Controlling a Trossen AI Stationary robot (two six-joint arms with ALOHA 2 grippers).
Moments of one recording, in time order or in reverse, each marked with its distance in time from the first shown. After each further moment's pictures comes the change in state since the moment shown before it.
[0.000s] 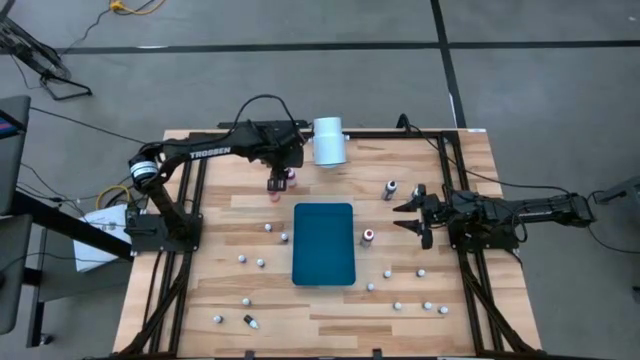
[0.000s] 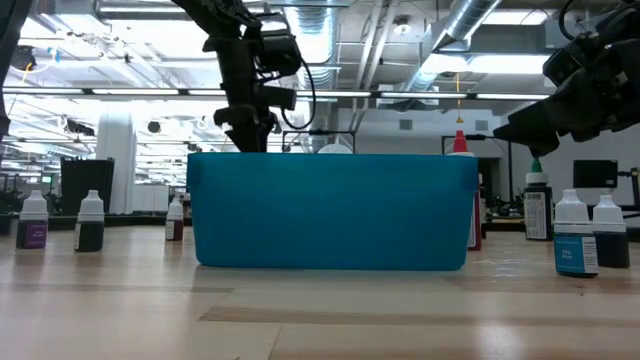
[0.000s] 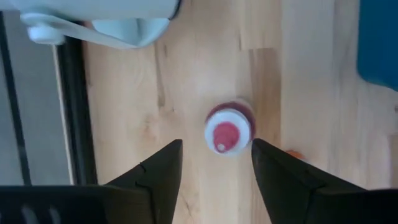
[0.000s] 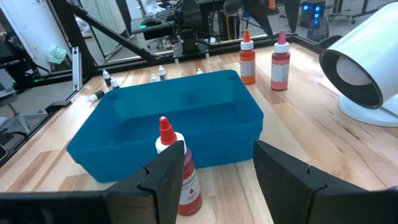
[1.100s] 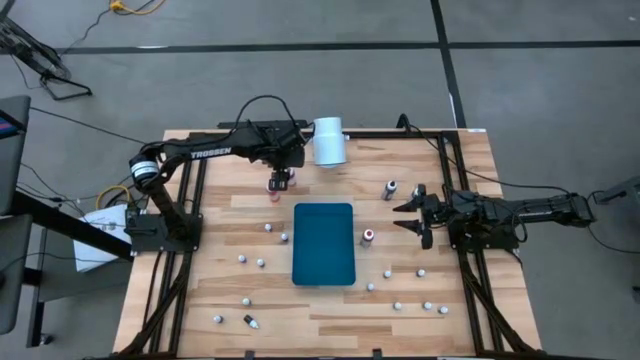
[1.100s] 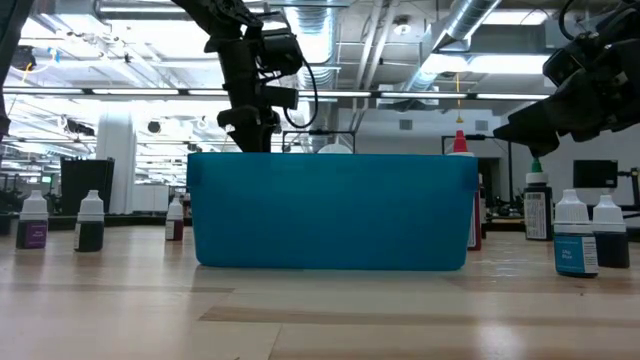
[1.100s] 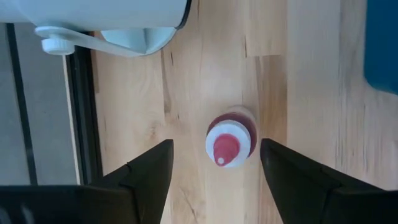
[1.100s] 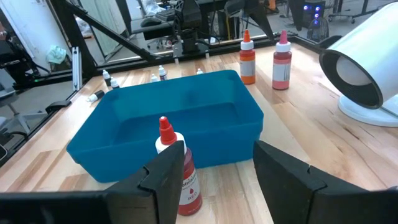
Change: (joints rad) left arm -0.002 -0.002 0.000 0.022 0.000 0.008; right arm 0.000 0.000 0.000 0.000 0.000 0.000
